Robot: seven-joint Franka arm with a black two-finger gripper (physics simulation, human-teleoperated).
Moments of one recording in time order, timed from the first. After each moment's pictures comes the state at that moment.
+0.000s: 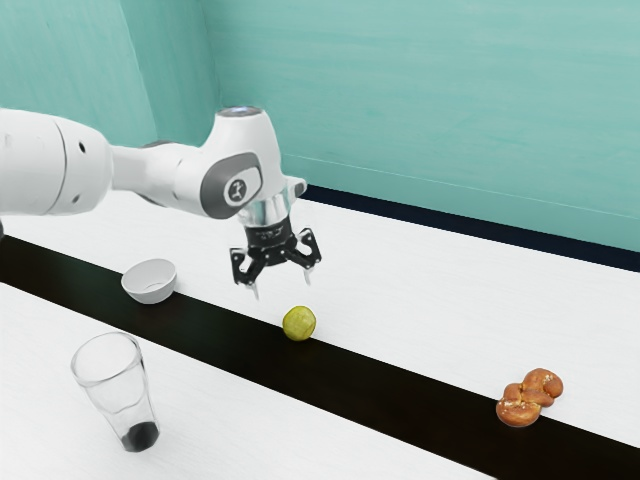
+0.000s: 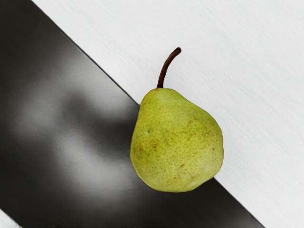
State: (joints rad) arm -0.02 0.31 -0.12 -1.83 -0.04 2.13 -0.87
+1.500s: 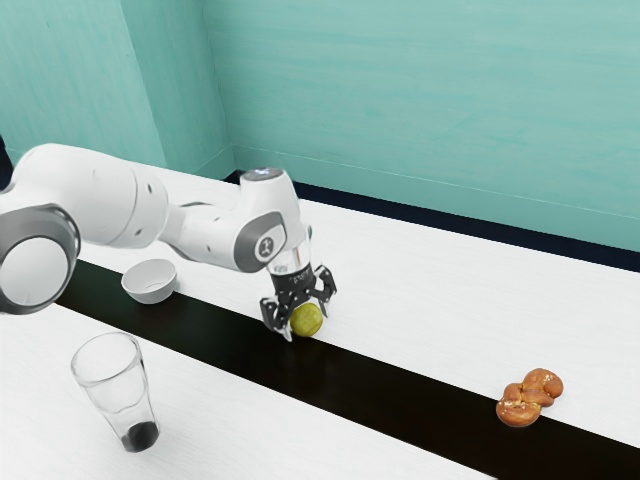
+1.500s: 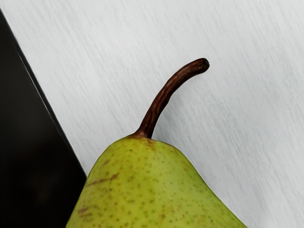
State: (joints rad) arm -0.02 0.58 -0.12 -1.76 -0.07 2.36 -1.20
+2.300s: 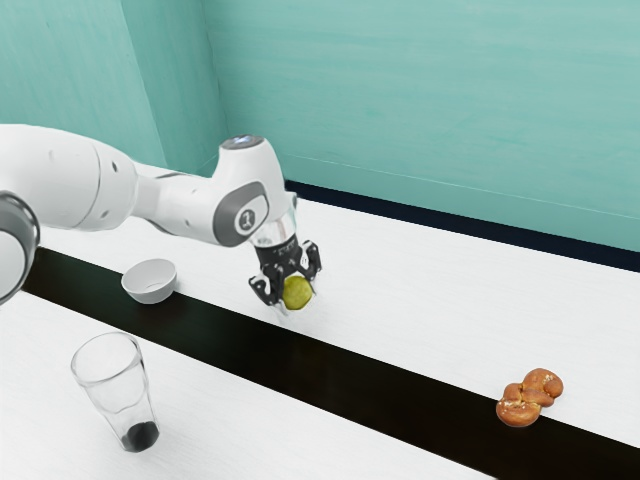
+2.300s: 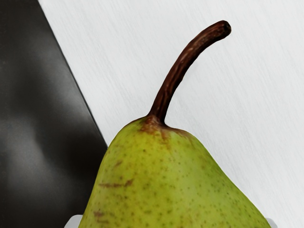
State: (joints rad) arm -0.02 0.43 -0.10 -1.83 -0.06 2.33 -1.21
